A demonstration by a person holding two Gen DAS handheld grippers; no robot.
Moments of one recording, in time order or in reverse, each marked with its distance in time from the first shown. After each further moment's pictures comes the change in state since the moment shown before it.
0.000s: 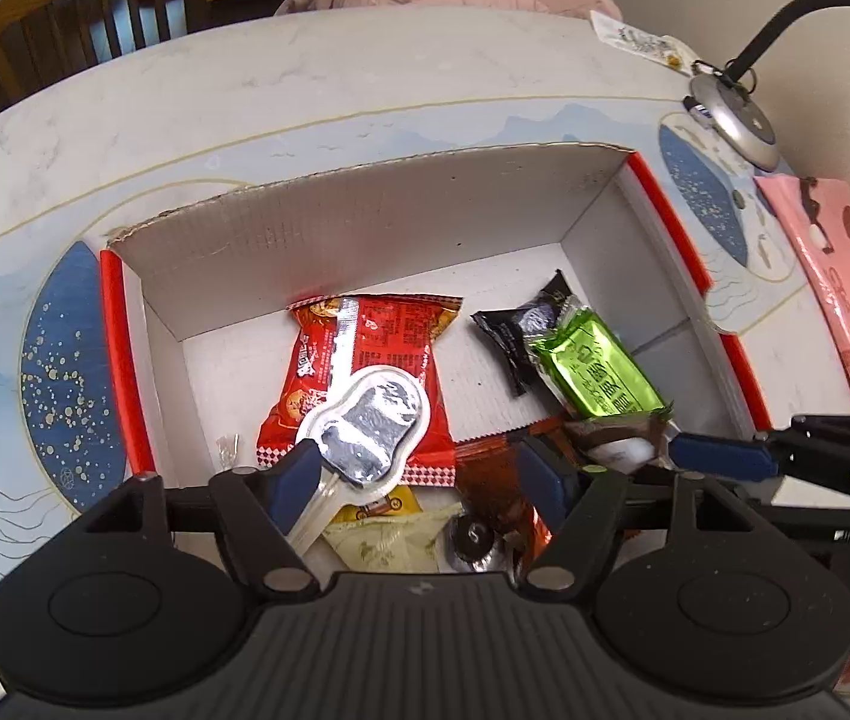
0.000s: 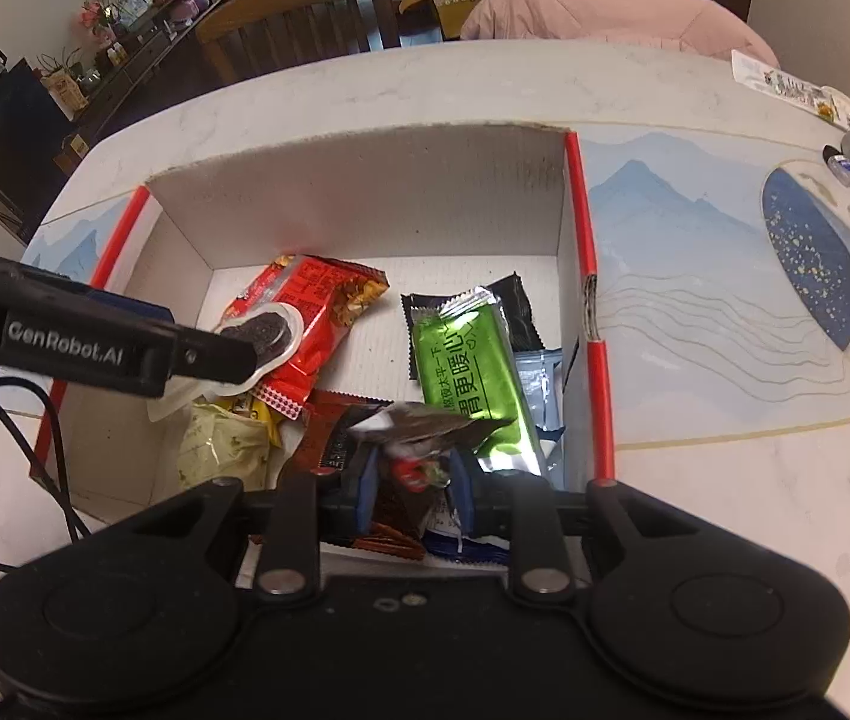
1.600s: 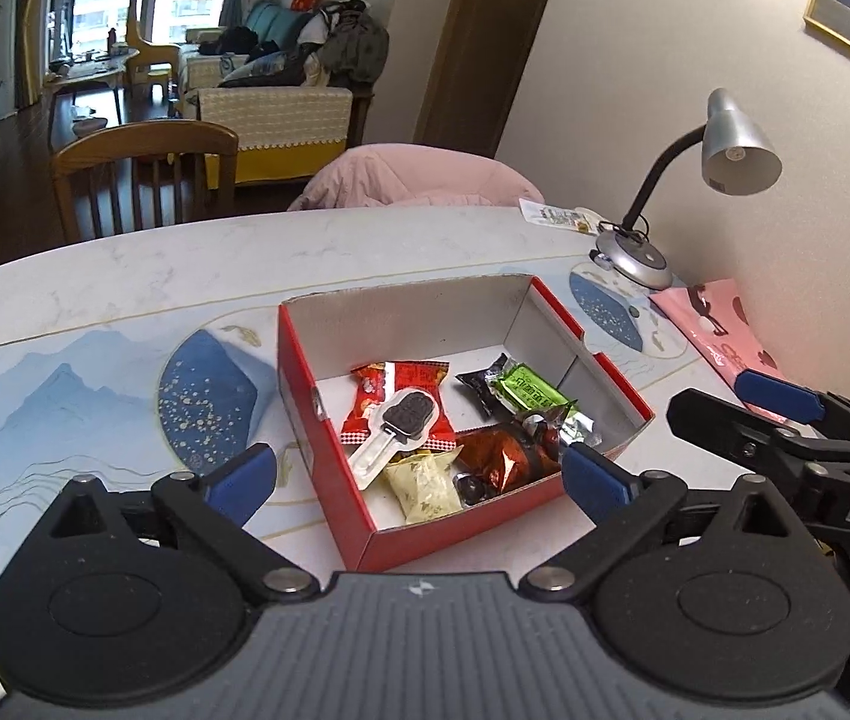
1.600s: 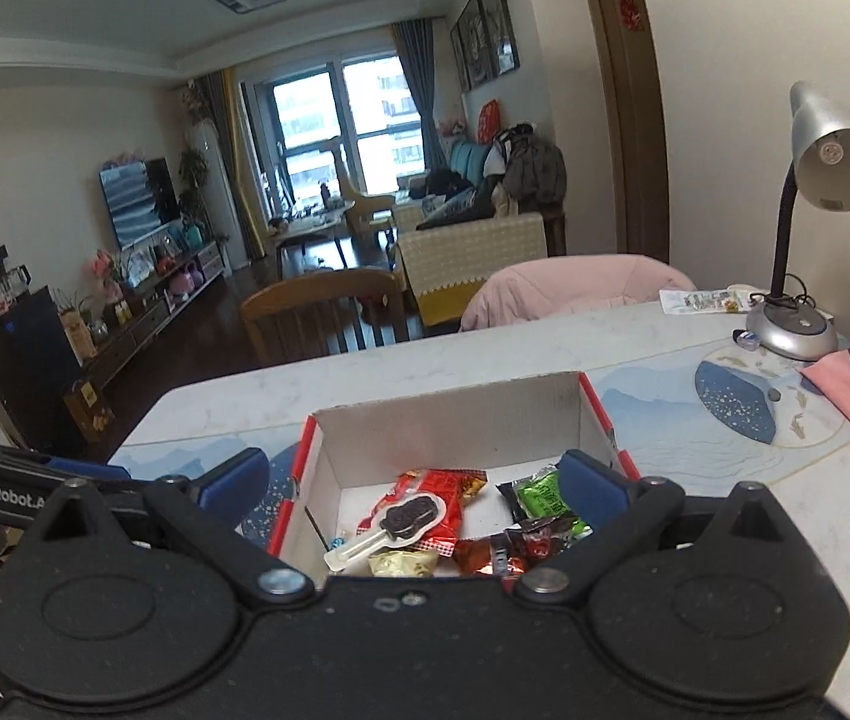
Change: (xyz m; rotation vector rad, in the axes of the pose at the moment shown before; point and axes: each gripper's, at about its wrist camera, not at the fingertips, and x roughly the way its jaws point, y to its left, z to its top) left arm -0.166 0.042 -0.149 0.048 -0.450 -0.057; right arm -0.127 0.120 -0.101 0.093 -0.655 -0.077
